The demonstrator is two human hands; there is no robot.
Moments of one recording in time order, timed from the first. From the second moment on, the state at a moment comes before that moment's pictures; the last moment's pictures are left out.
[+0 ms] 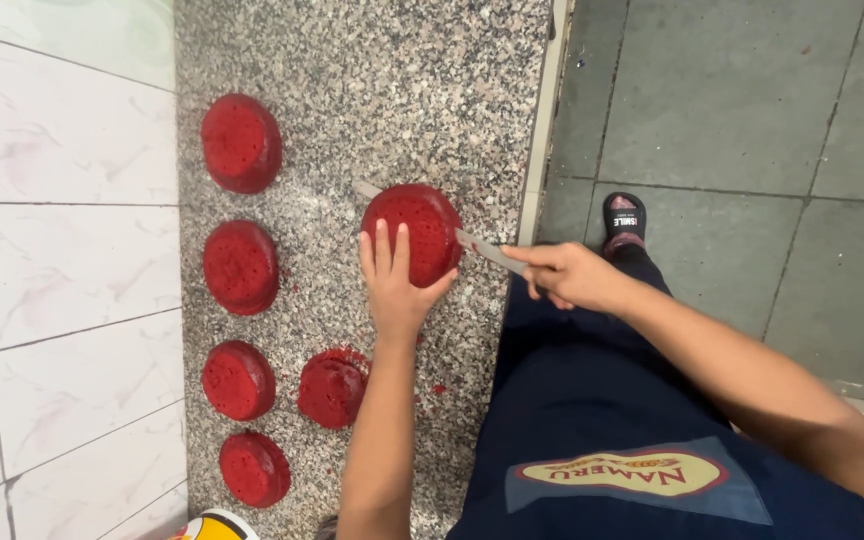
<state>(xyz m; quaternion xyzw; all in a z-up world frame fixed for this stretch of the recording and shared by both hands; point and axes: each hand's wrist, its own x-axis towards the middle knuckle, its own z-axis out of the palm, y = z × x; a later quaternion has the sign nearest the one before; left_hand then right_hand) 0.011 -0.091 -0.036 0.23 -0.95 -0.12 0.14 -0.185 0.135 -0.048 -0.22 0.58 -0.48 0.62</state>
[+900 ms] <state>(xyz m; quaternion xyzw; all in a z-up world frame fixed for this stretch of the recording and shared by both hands) 0.002 -0.110 -0.037 0.25 -0.95 -0.16 0.11 -0.207 0.206 -0.040 -0.19 0.64 -0.42 0.62</state>
